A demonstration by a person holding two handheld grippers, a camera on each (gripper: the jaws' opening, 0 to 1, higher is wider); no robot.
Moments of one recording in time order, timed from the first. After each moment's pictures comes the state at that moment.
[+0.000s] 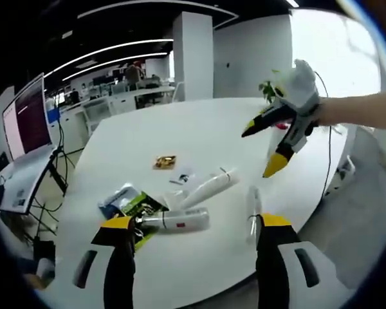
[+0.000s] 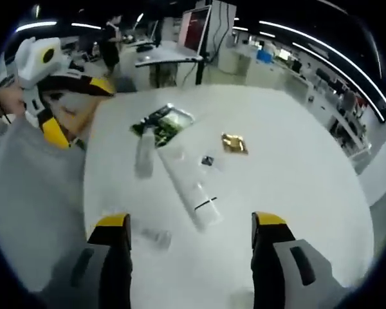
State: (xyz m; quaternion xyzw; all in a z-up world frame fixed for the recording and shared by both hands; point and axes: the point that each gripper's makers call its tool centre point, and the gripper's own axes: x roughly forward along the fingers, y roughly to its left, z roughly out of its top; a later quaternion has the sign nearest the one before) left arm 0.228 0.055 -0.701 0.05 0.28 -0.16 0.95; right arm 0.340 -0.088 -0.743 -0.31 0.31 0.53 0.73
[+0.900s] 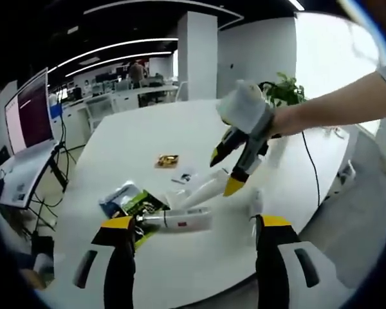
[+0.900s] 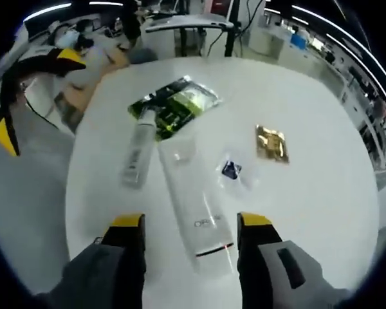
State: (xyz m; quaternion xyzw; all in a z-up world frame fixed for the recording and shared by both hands) left arm 0.229 0.059 -0.702 0.03 0.28 -0.15 0.95; right arm 0.359 -0.018 -0.808 -0.36 0.36 0.58 0.63
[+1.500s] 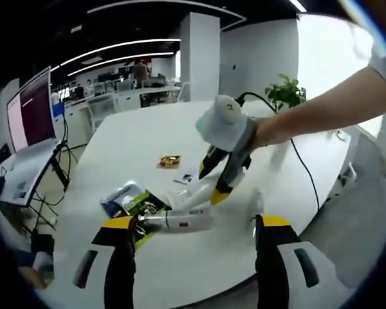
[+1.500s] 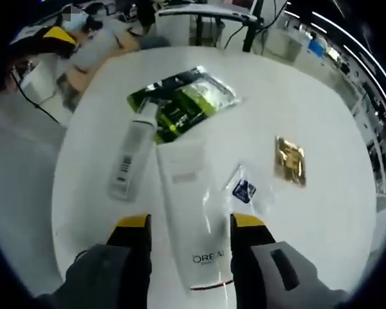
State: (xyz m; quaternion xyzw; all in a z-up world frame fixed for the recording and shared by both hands) left arm 0.229 0.062 -0.701 0.03 0.28 -0.14 0.95; right arm 0.358 0.008 -0.836 -0.42 0.35 0.60 0.58
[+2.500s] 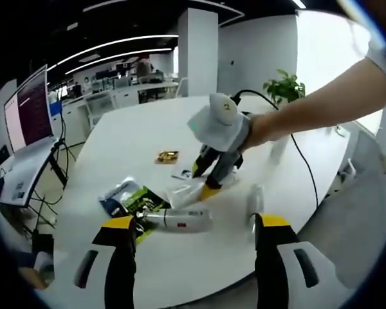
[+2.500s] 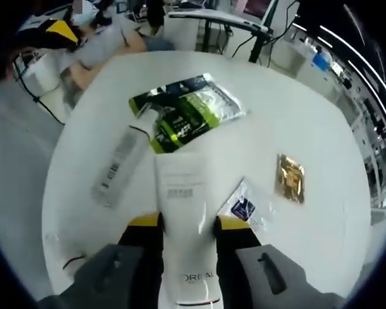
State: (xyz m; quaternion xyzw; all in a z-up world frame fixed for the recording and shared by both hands) left arm 0.228 0.060 -0.707 0.03 0.29 -0.14 0.95; right arm 0.360 0.023 -0.833 -0.43 0.29 0.61 0.60
